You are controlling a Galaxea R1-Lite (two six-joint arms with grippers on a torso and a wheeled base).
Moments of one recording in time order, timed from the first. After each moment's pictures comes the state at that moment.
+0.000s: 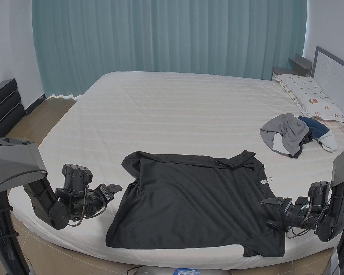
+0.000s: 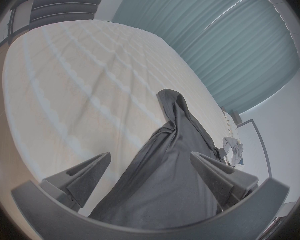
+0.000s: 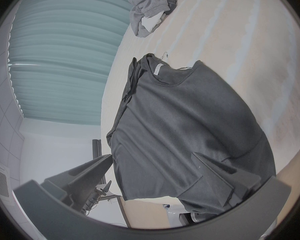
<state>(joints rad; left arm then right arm) -0.25 2.13 -0.52 -0.93 -0.03 -0.86 0.03 2.22 -0.05 -1.55 0.45 1.03</state>
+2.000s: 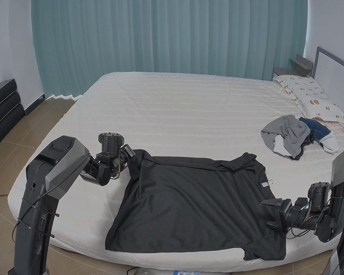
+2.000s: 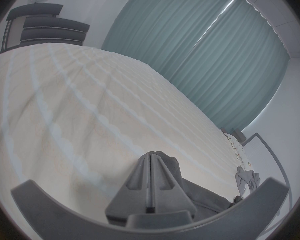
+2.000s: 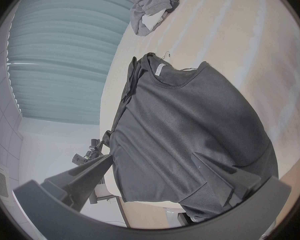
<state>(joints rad) -0.22 2.64 -1.60 -0.62 0.14 -0.73 0.03 2.23 -0.04 -1.55 0.45 1.02</state>
